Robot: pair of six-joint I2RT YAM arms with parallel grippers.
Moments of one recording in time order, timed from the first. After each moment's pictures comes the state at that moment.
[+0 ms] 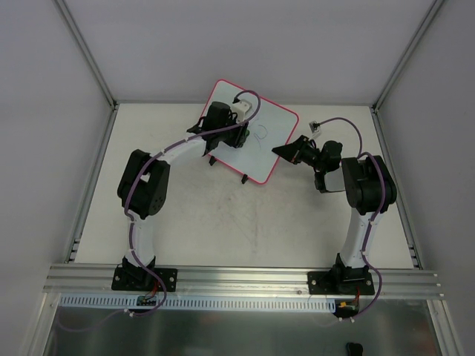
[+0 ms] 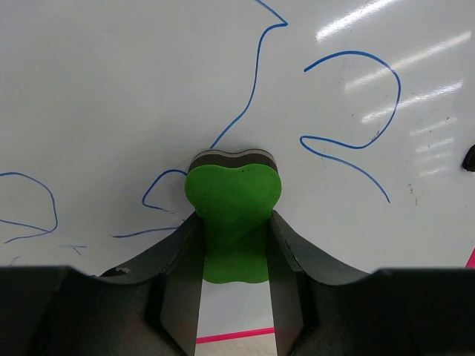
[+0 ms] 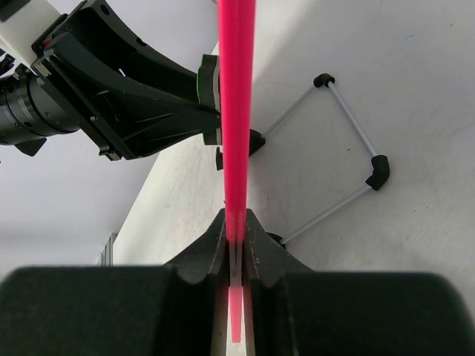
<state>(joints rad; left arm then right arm) -0.50 2.04 1.53 -0.06 0.20 0.08 0.13 2.03 0.83 1.20 -0.82 0.89</state>
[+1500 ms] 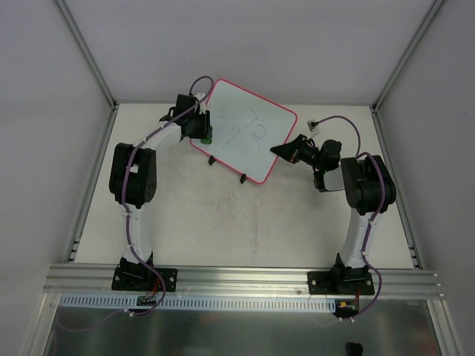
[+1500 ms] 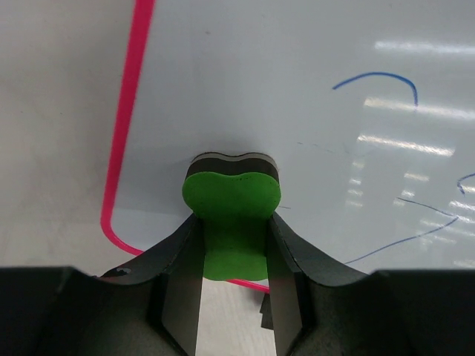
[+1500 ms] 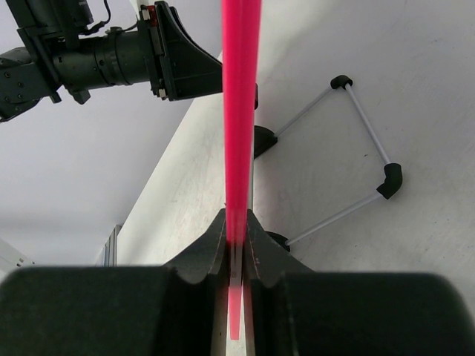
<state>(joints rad) -0.24 2.11 1.63 -0.28 0.18 -0.18 0.15 2.03 0.84 1.21 -0.85 0.89</state>
